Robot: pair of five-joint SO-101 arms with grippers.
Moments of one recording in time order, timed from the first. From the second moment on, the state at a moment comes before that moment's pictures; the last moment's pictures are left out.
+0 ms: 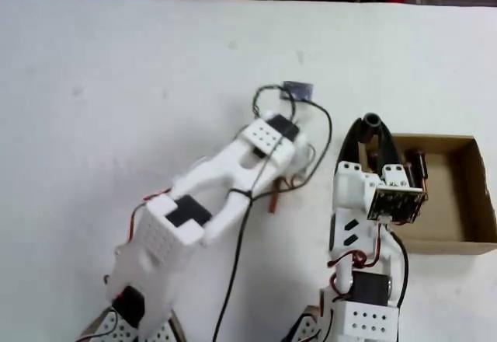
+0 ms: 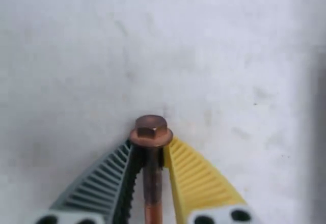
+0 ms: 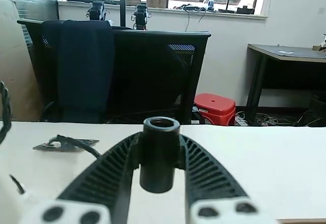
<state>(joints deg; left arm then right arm) 33.9 37.8 -15.8 68.5 32.5 3.8 -102.1 96.4 11.1 4.6</state>
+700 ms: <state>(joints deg) 21.3 37.8 -22.4 82.5 28.7 -0.7 -102.1 96.4 12.9 4.6</state>
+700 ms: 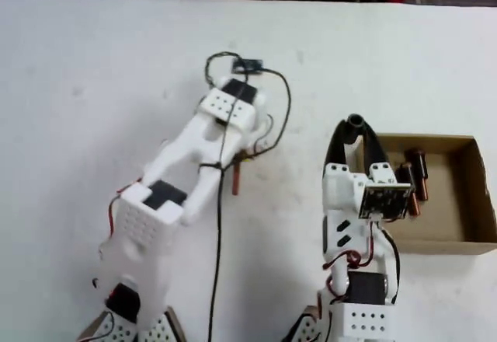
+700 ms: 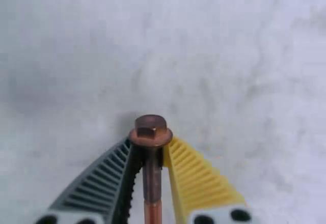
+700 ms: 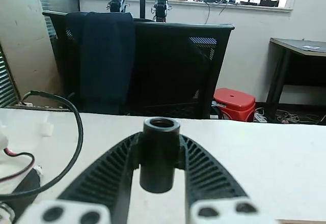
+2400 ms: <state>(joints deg) 2.1 37.8 -13.5 88.0 4.4 -26.6 -102.2 88.7 14.2 4.5</state>
